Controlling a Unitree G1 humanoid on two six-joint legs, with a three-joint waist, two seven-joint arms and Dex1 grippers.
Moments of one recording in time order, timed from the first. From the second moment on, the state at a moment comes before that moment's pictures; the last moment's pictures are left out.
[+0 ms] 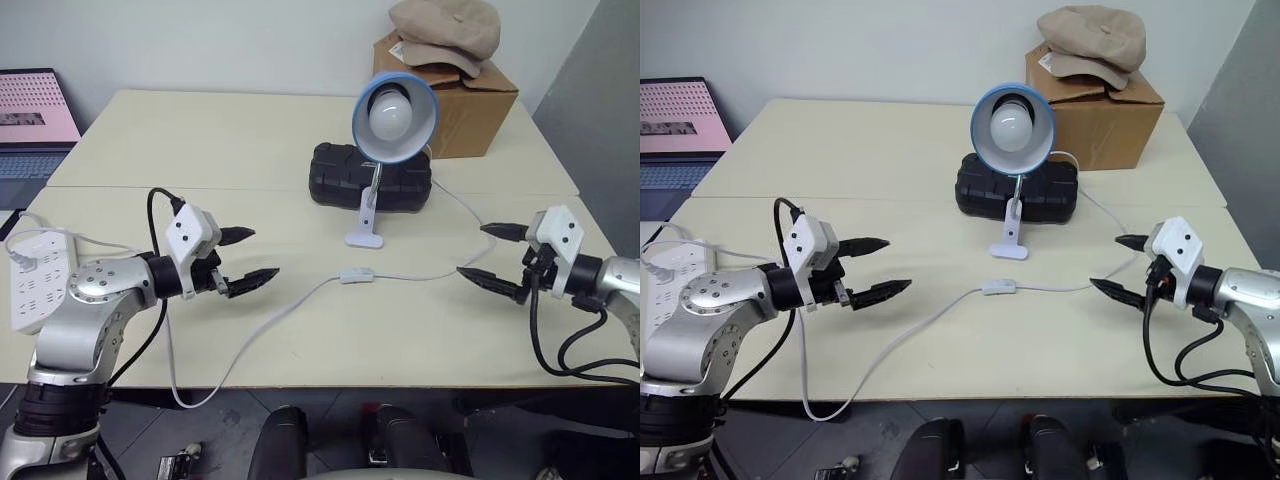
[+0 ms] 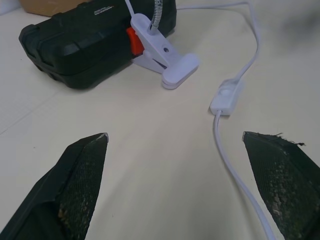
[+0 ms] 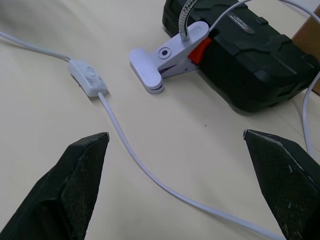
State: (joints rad) left arm -0.25 0.80 0.12 -0.18 -0.41 0.42 -0.98; right arm -0.17 -0.87 -0.17 -0.24 0.42 0.41 0.93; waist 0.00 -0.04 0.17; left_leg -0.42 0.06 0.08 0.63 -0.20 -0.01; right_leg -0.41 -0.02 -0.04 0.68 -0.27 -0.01
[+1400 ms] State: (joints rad) left arm -0.77 0.36 -0.25 0.69 -0.21 0.30 -1.31; right arm 0.10 -0.71 -0.24 -0.93 0.73 0.97 0.43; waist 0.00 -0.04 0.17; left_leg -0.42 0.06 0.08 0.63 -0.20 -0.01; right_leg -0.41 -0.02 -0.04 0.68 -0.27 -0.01
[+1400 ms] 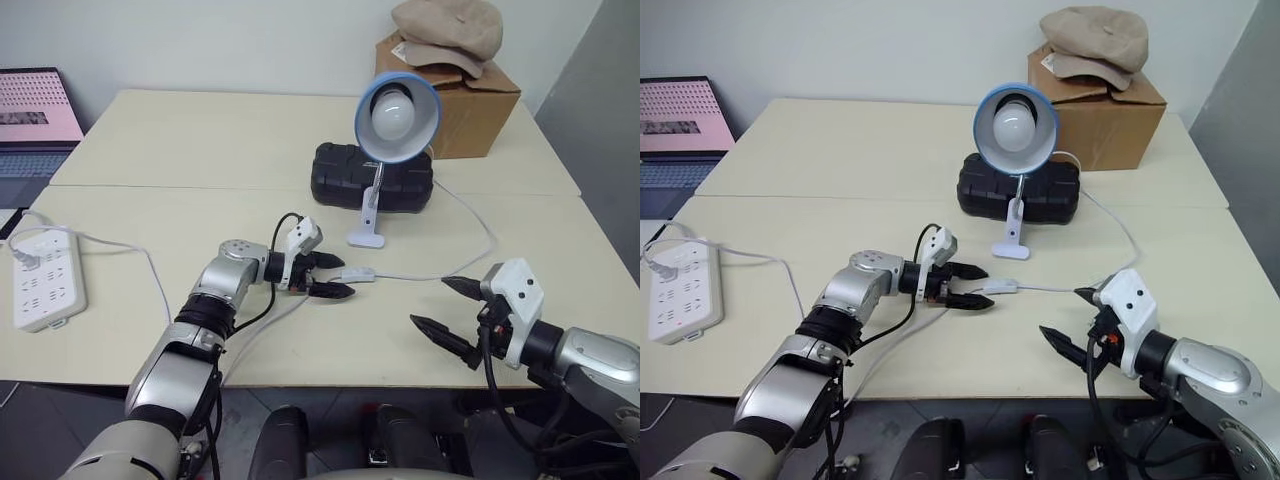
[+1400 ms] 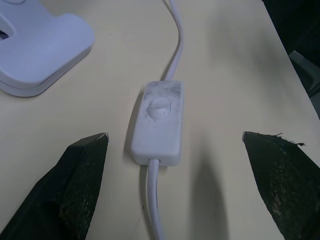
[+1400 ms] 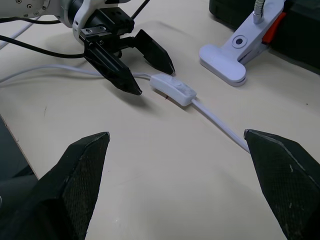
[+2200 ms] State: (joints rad) left arm -0.79 0.32 -0.26 0.73 -0.14 0.24 -1.37; right arm 0.10 -0.76 -0.29 -0.94 0.81 0.98 0.38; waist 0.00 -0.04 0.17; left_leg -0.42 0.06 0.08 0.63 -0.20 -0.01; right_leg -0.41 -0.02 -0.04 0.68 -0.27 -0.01
